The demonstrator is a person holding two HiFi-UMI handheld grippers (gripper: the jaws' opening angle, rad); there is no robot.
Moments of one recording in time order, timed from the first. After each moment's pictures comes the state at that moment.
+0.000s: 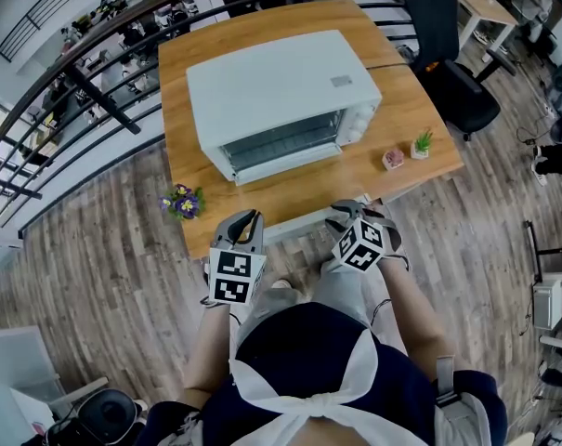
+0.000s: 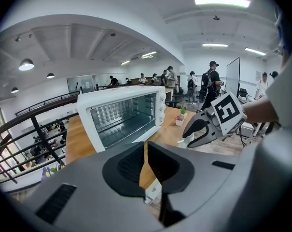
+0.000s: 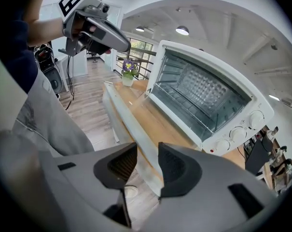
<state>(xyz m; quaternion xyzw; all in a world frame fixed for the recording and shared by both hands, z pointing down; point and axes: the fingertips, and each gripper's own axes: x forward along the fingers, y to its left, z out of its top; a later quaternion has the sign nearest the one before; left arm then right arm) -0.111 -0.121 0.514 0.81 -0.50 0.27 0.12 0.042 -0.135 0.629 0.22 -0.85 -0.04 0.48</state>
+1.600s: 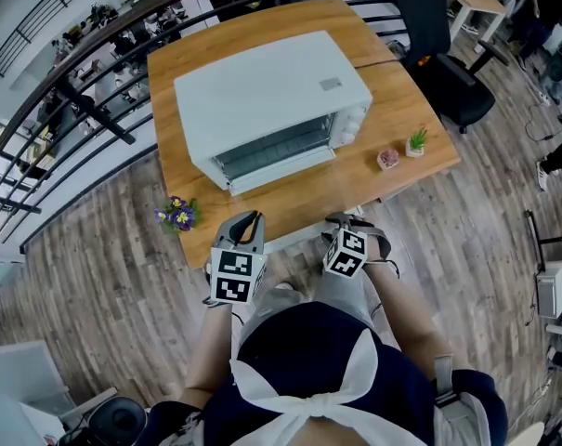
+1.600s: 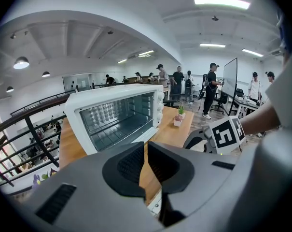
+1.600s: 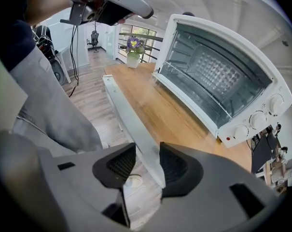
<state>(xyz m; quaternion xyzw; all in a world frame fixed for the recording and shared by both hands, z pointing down) -0.097 -0.142 0.523 0.82 -0.49 0.27 0.13 0.045 -0.122 0.692 0.20 -0.82 -0.02 0.54</state>
